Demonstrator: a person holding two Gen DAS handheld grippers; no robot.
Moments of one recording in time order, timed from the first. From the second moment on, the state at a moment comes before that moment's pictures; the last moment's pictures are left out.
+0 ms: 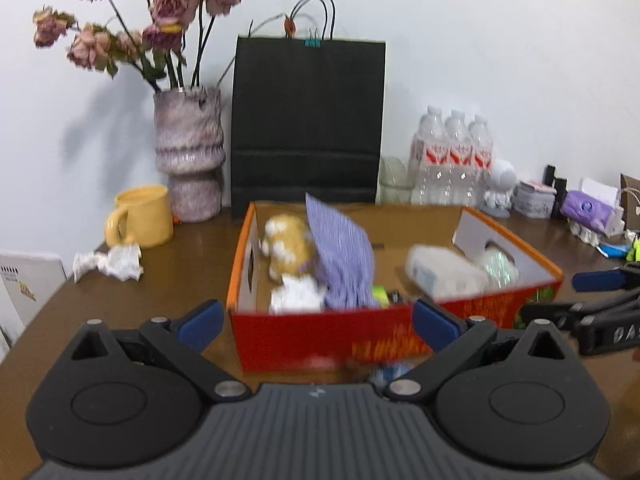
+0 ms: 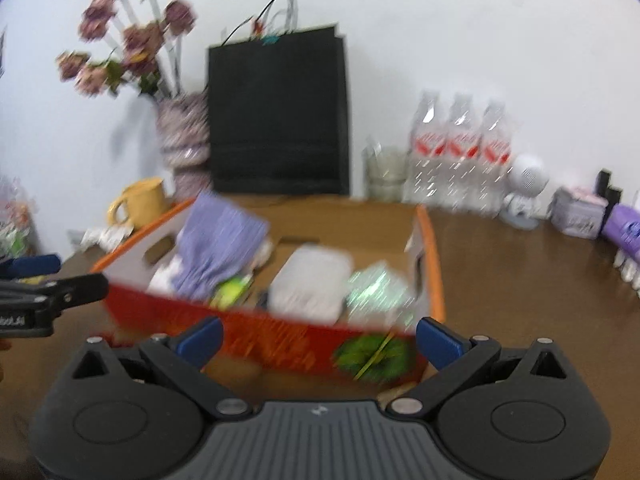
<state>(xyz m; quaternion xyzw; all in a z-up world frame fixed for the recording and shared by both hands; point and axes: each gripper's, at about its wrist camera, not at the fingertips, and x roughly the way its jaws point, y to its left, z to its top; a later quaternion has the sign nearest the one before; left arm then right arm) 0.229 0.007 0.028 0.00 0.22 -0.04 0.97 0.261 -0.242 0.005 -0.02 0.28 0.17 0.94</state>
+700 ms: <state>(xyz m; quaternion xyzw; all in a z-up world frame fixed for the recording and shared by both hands) 0.236 0.027 -0.022 -0.02 0.33 -0.09 0.94 0.248 -0.187 -0.042 -0.06 0.33 0.18 0.92</state>
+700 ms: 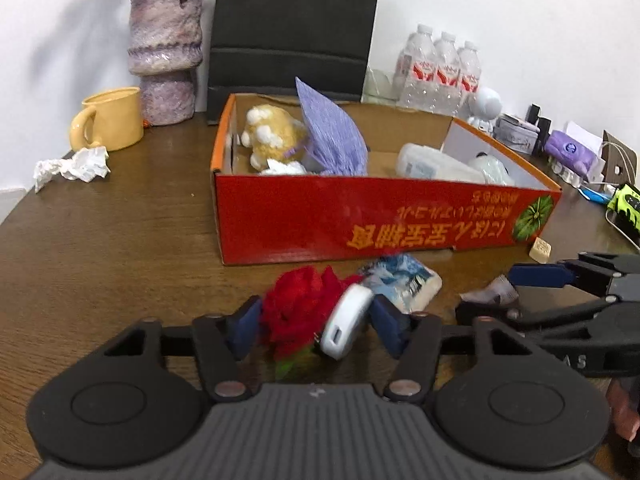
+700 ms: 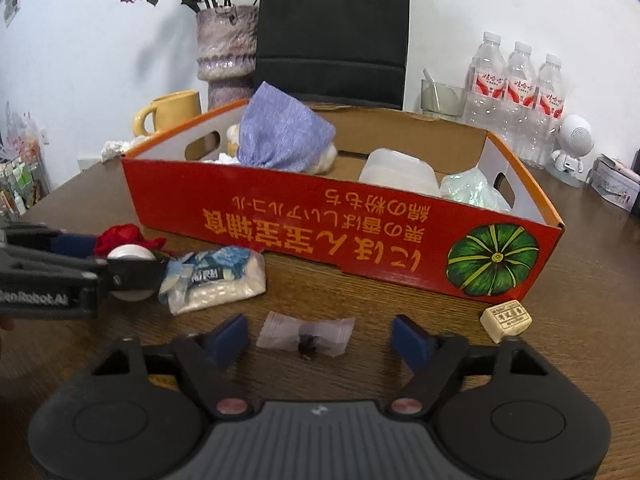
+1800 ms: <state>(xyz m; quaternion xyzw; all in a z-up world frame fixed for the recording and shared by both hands) 0.204 0.038 -0.002 -0.05 0.26 -0.08 0.96 0.214 -0.217 -0.017 0.01 0.26 0.19 0.95</state>
